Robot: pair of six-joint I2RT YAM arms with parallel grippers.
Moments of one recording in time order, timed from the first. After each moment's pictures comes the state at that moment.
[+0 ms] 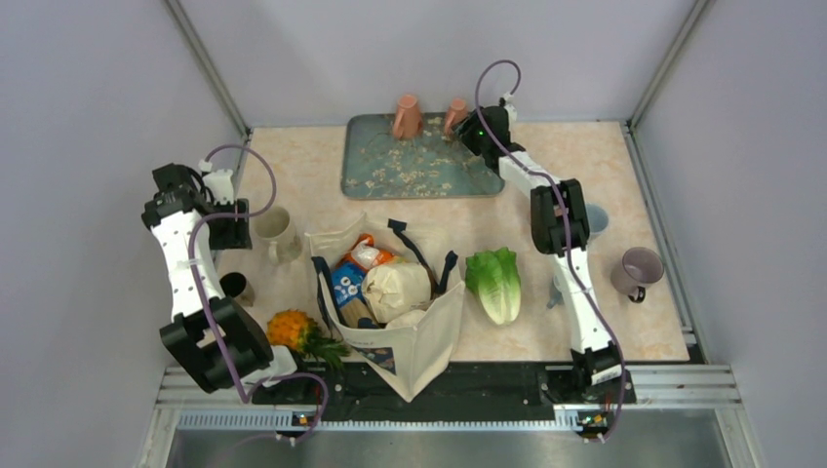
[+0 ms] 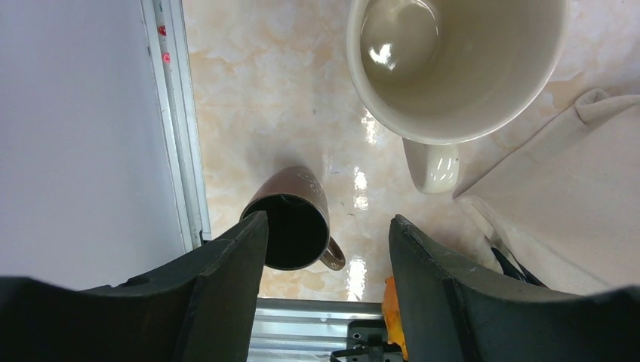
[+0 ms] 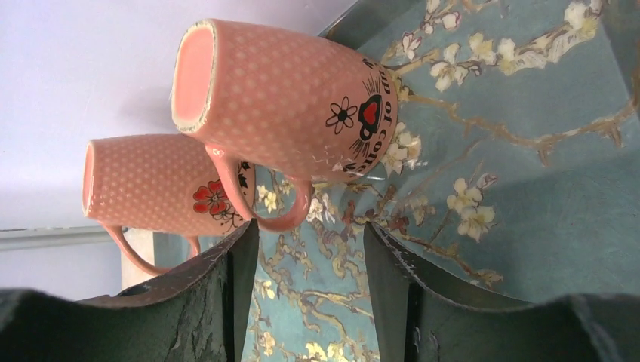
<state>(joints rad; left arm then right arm) 0.52 1.37 1.31 -1.05 0.20 0.43 0.31 2.63 2.19 0.06 -0.01 0.94</state>
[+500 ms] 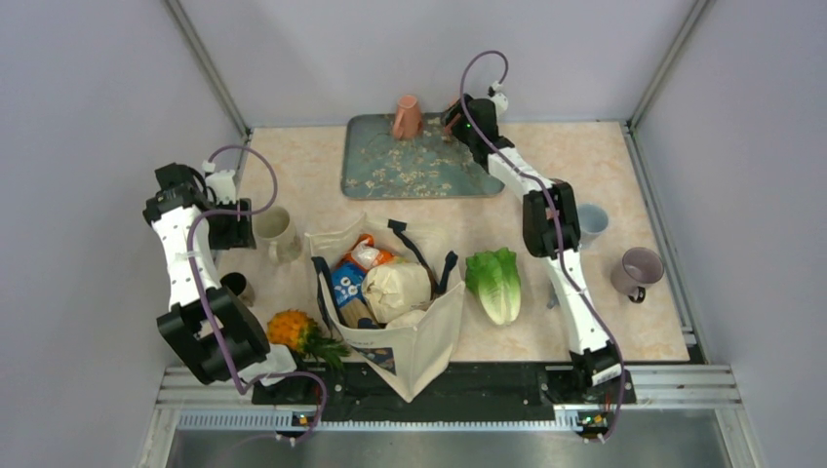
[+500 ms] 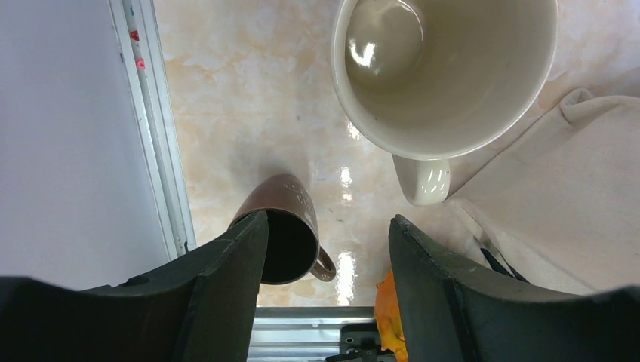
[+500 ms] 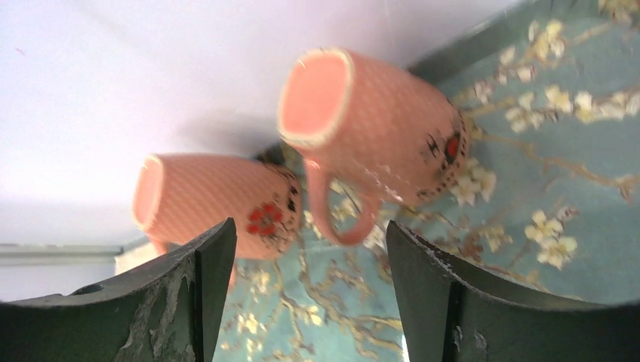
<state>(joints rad) 0.52 1.41 1.32 -1.05 0.24 0.43 0.36 2.66 2.30 0.03 0.10 0.87</state>
